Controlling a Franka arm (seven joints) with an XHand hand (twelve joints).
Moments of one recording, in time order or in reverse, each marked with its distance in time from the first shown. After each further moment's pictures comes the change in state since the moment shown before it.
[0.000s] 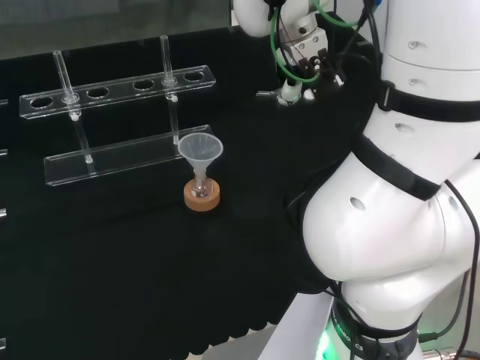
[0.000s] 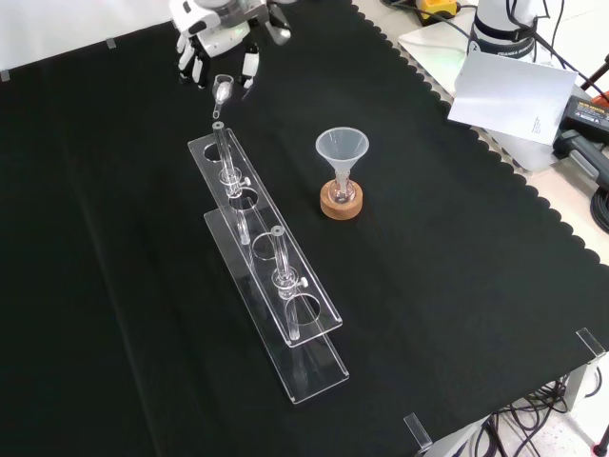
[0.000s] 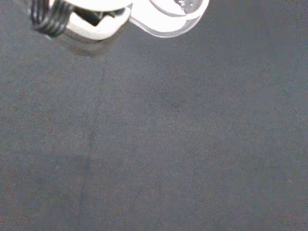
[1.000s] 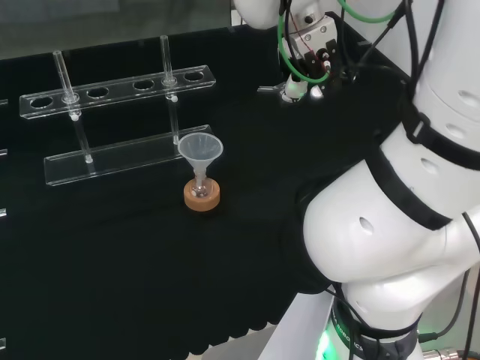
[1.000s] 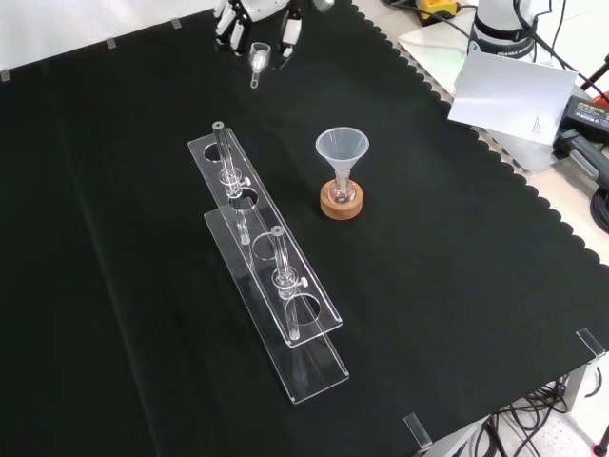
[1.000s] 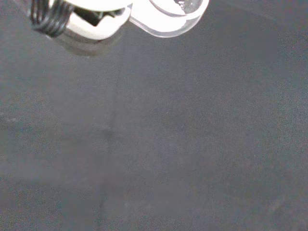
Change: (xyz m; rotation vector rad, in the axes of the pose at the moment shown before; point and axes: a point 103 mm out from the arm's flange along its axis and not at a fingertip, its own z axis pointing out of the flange) arm 0.011 -0.093 -0.045 -0.031 -0.038 0.005
